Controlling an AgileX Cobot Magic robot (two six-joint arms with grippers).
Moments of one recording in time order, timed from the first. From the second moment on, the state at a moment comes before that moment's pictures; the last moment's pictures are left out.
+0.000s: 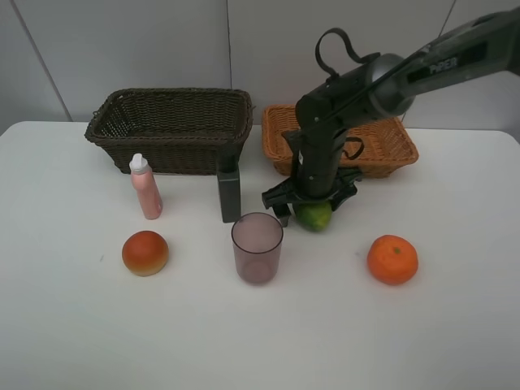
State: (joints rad) left arm 0.04 -0.01 -0.51 -0.02 1.06 -0.01; right arm 0.58 2.17 -1.39 -0.28 0.78 0.46
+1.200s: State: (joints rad) left arm 0.04 -0.01 -0.51 -0.02 1.06 -0.01; right arm 0.58 2.15 -1.39 -0.29 0.83 0.46
